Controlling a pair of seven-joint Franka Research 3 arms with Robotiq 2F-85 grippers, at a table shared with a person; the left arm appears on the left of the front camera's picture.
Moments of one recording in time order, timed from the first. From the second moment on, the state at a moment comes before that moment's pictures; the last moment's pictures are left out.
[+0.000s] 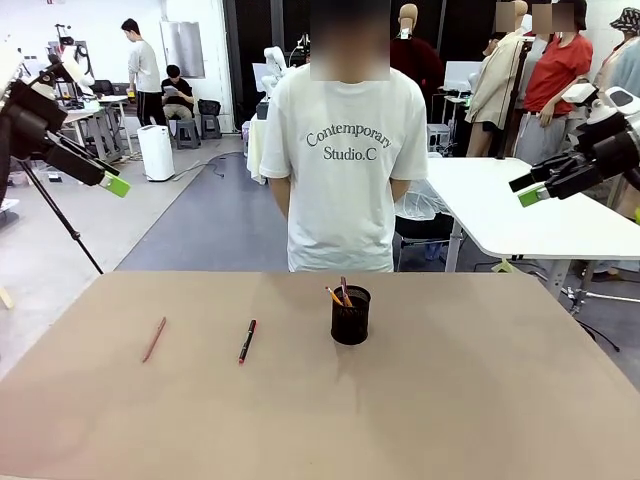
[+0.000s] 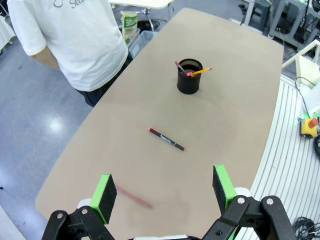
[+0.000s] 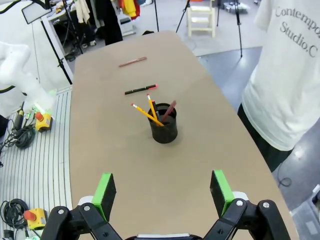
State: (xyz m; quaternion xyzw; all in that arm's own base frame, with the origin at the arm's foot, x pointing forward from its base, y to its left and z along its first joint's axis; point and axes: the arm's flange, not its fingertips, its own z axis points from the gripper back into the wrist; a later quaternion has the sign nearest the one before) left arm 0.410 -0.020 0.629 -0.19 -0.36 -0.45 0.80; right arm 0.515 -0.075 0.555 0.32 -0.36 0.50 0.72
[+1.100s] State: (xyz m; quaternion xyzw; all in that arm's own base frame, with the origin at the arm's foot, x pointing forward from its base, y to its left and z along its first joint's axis) left arm 0.410 -0.020 0.629 -0.19 -0.36 -0.45 0.80; right arm 0.515 -0.075 0.555 0.32 -0.36 0.50 0.72
